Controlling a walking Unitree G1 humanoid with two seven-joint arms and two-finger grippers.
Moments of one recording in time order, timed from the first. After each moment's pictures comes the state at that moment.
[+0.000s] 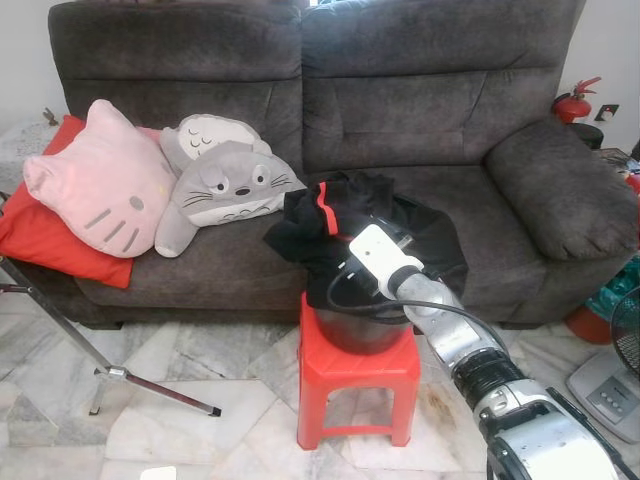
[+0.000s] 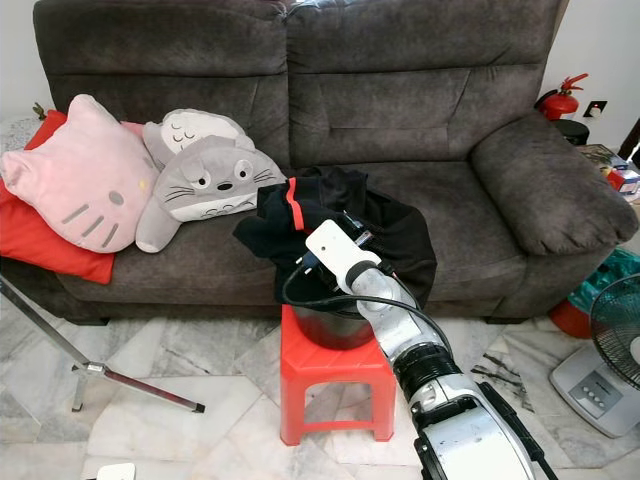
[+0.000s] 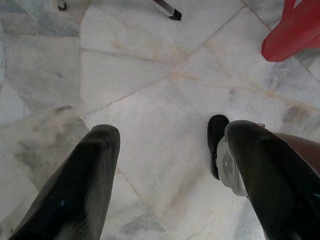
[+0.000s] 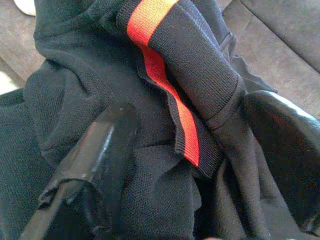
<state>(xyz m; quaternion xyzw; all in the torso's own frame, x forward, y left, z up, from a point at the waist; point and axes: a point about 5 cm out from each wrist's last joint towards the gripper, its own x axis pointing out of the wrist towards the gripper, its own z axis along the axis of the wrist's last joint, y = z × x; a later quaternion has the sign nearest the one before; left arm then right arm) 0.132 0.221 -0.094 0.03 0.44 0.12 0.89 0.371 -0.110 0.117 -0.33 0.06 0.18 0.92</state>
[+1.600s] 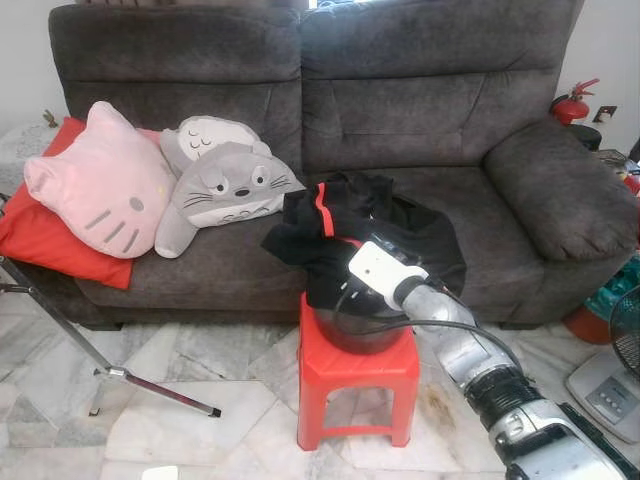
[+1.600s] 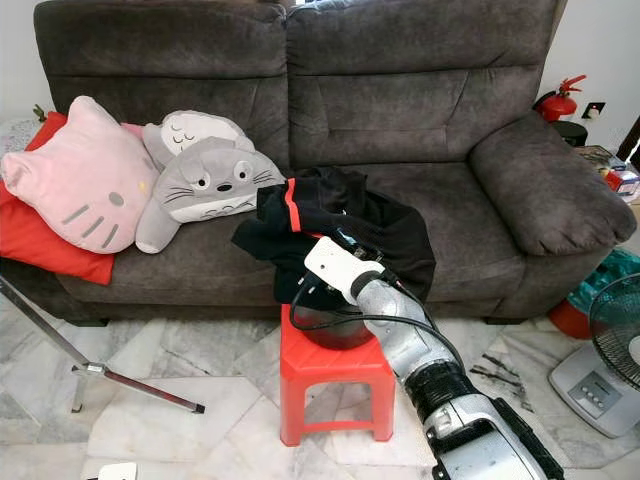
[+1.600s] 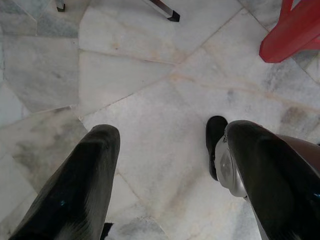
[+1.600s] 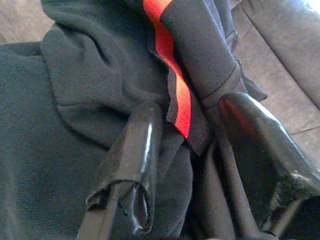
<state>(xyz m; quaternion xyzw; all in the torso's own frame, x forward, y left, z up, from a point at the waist) 0.133 0.219 -0.095 0.02 0.44 0.12 0.89 0.360 -0.118 0.113 -0.41 0.06 0.19 0.89</state>
